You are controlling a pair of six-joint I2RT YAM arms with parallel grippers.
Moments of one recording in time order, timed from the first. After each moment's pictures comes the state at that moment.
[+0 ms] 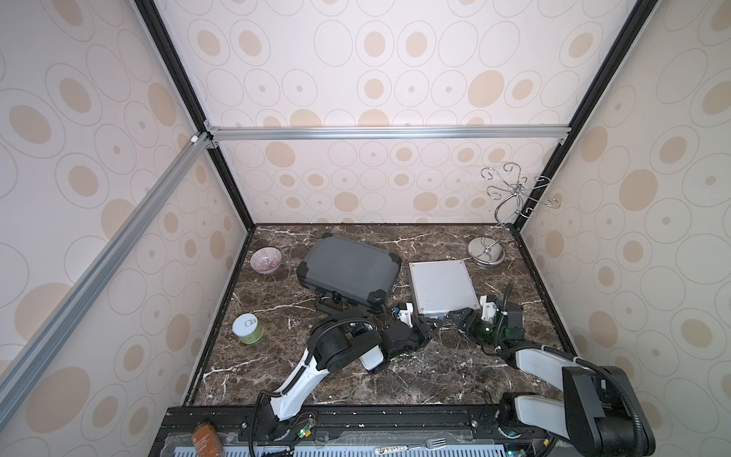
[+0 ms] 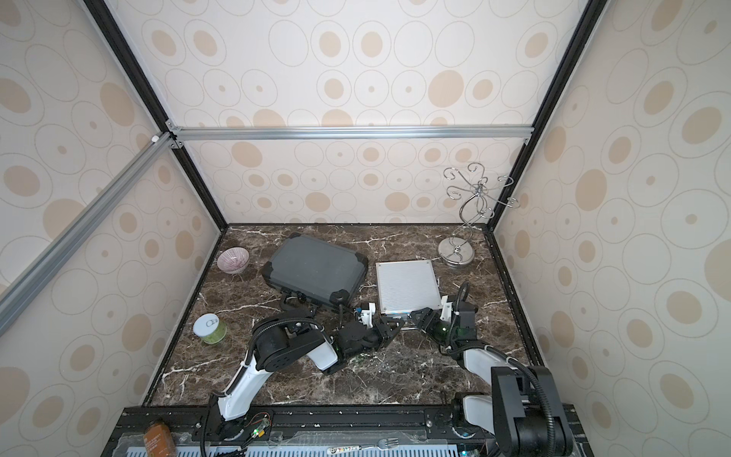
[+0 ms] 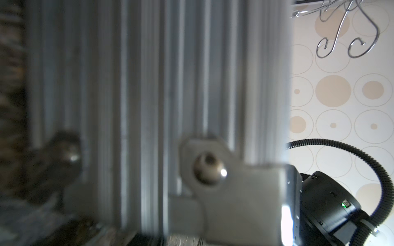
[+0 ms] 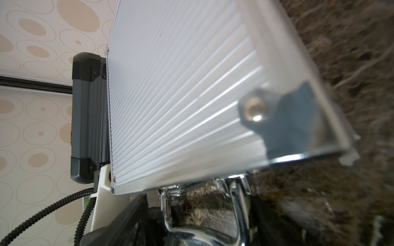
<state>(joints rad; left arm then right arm) -1.04 2.27 0.86 1.27 0.06 -1.53 0.01 1.22 0.26 0.24 -0.52 0.75</state>
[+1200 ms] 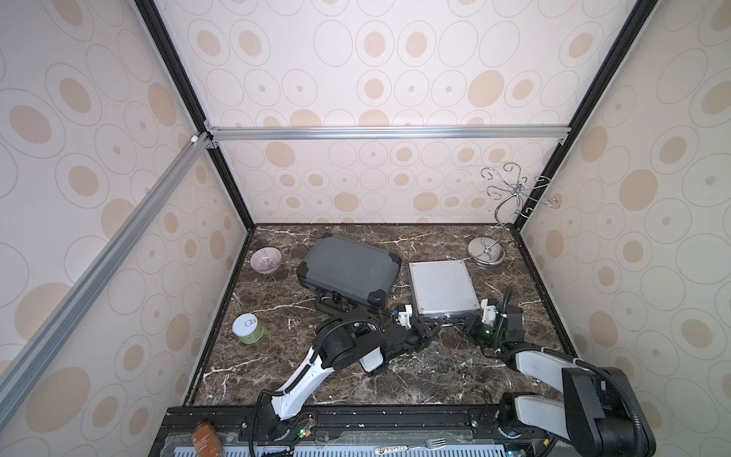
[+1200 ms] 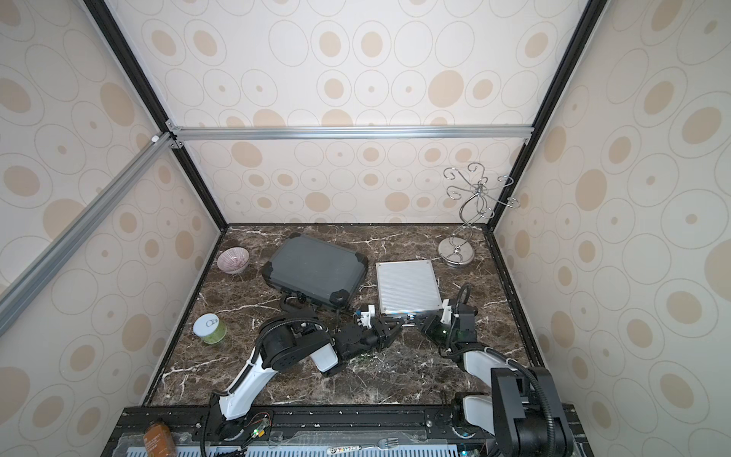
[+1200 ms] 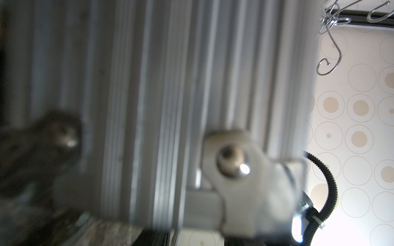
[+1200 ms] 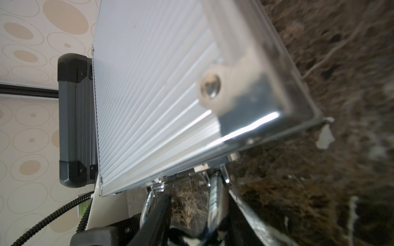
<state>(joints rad) -1.04 2.32 0.85 1.41 0.07 -1.67 0.01 1.23 0.24 0.24 -0.49 0.78</state>
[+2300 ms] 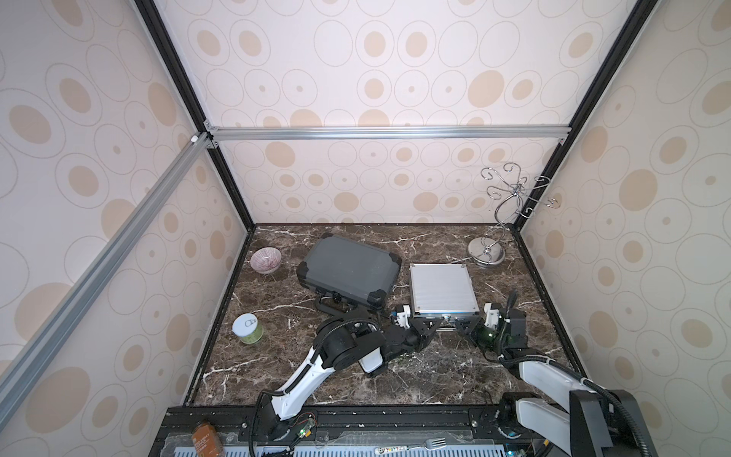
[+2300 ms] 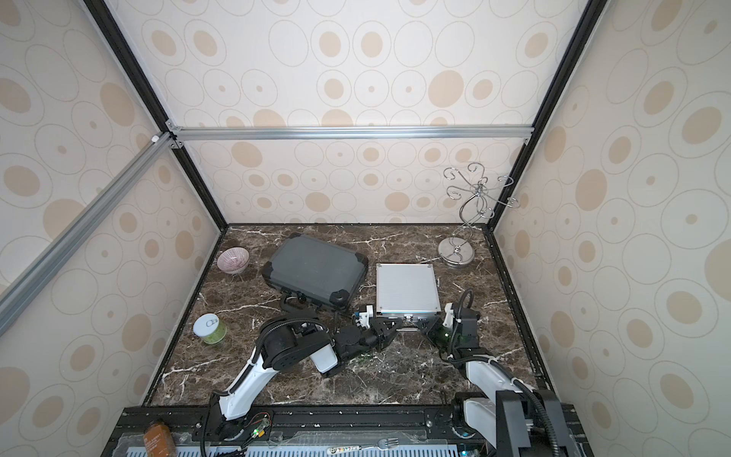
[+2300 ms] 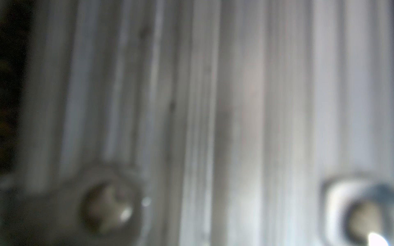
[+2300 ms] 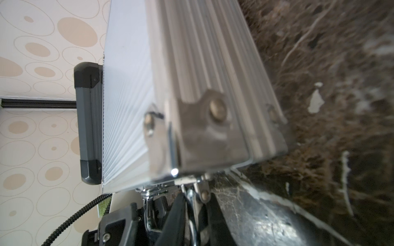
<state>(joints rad) -1.04 2.33 0.85 1.44 0.04 -1.72 0.01 1.08 0.20 0.17 -0.51 0.87</state>
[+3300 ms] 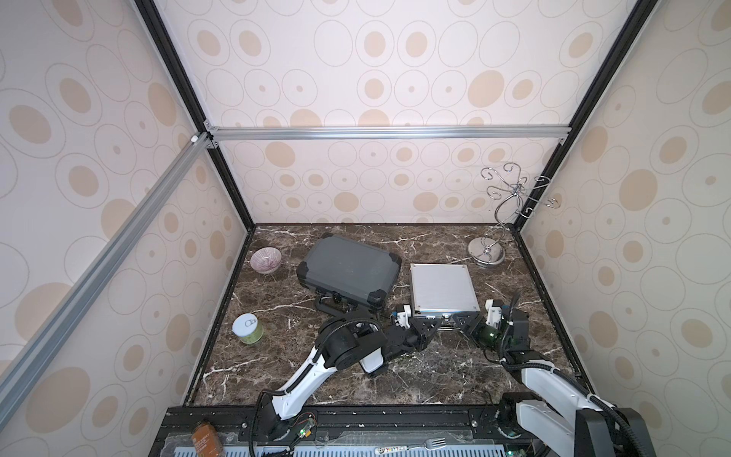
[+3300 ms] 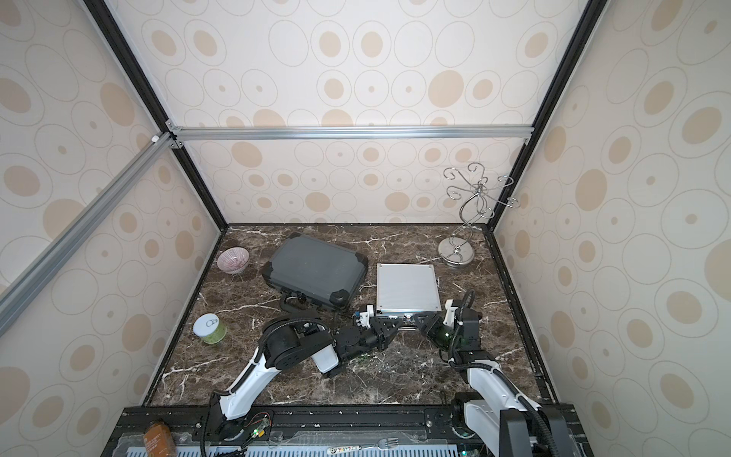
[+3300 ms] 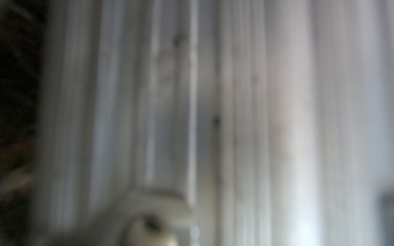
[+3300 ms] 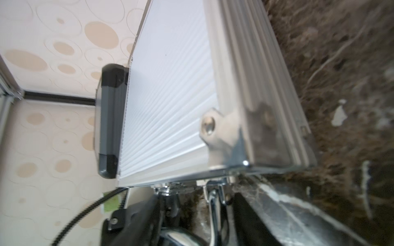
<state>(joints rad) -1.04 2.36 0.86 1.50 0.04 -1.74 0.02 0.99 0.20 0.17 -0.51 0.85</state>
